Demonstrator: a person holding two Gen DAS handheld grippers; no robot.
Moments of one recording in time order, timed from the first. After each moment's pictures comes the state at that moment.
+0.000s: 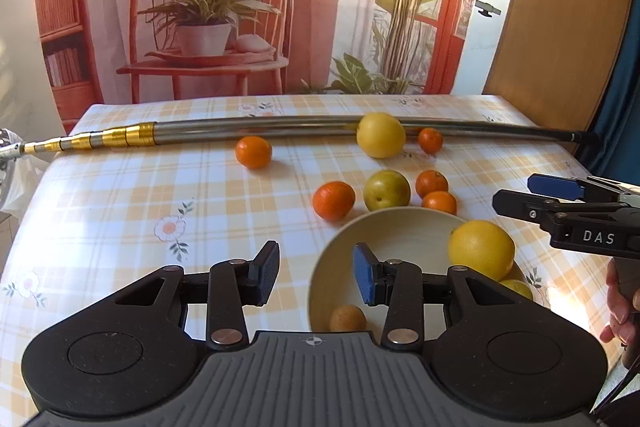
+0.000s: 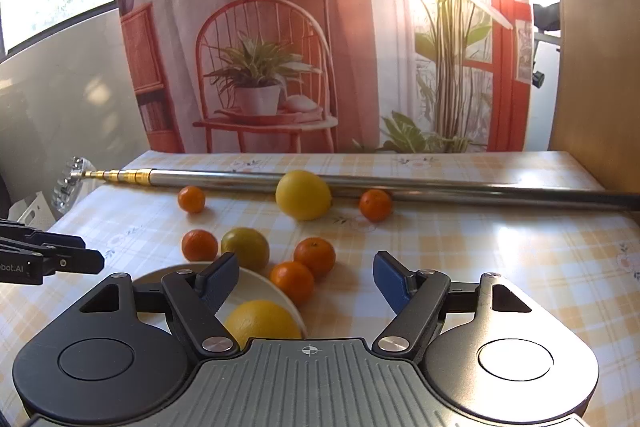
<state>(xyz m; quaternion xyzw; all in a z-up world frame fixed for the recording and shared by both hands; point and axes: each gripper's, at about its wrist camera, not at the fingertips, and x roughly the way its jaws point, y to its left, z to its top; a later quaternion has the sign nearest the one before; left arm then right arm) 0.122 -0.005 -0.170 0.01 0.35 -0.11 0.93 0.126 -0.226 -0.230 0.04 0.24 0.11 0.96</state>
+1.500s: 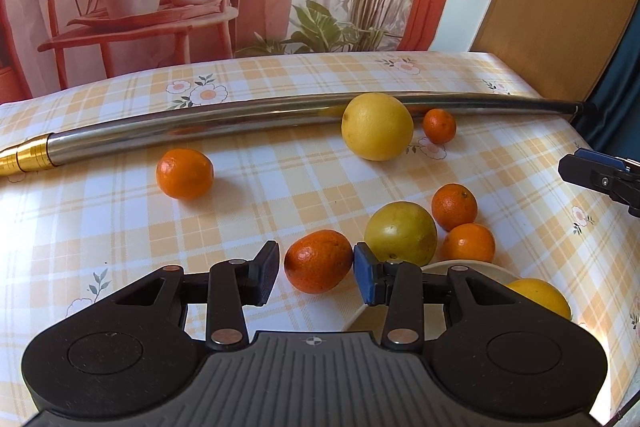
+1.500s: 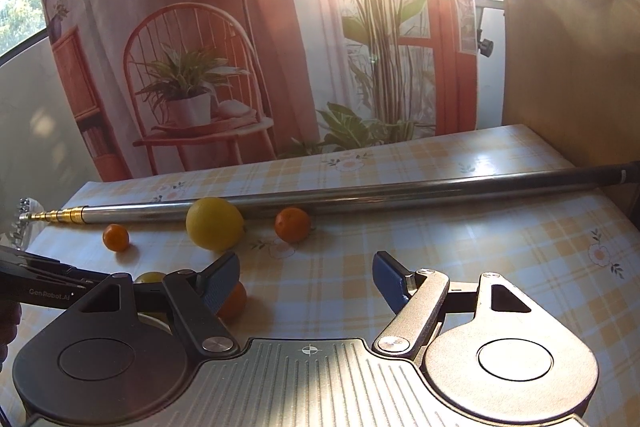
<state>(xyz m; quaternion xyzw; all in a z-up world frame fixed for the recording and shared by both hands) 0.242 -0.034 -0.218 0.02 0.44 -0.19 0.88 0.179 -0.280 -0.239 0.10 0.27 0.05 0.96</state>
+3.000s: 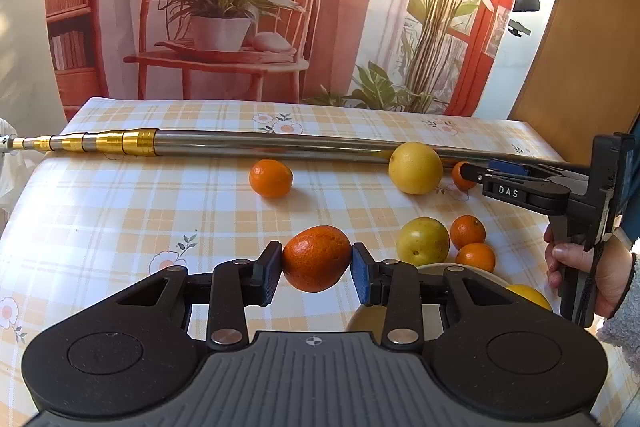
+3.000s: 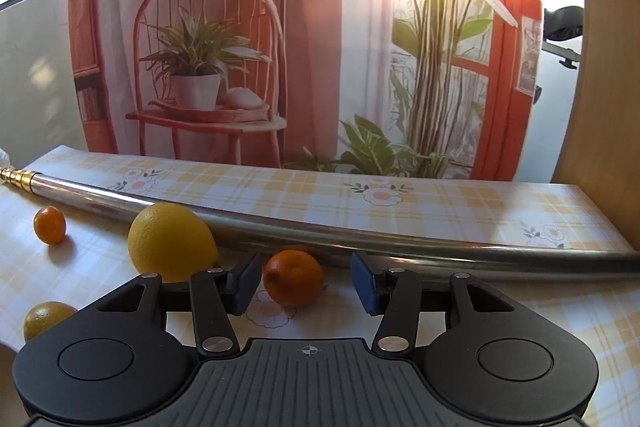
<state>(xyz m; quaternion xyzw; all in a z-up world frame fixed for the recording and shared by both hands) 0.176 -0.001 -0.182 -0.03 0.36 -0.09 0.93 0.284 -0.243 -0.288 -0.01 0.24 0.07 0.97</state>
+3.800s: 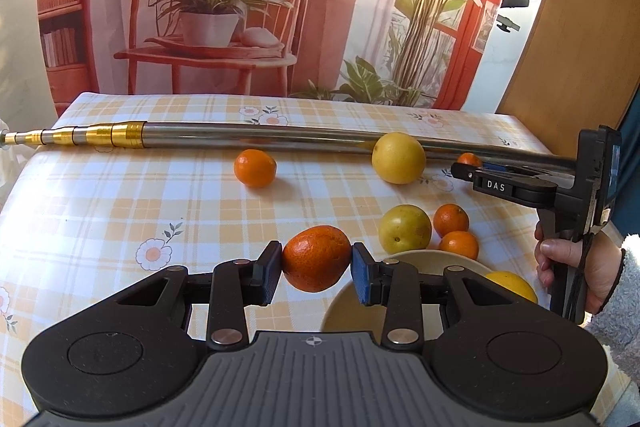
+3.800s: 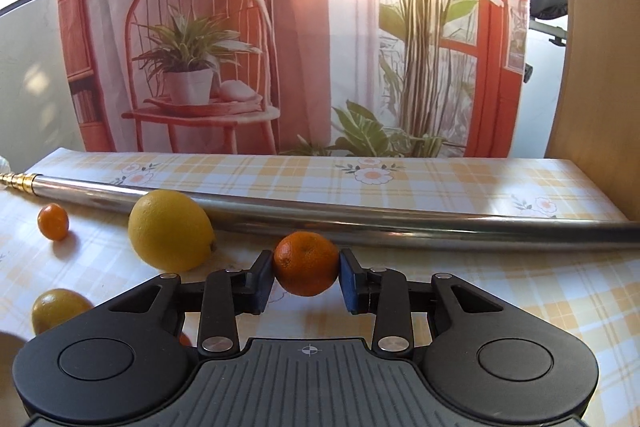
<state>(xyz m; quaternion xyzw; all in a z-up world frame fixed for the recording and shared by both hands) 0.165 -0.005 -0.181 -0.03 0.37 -0.11 0.92 0.265 -0.257 -0.289 0.02 0.26 0.07 0.96</state>
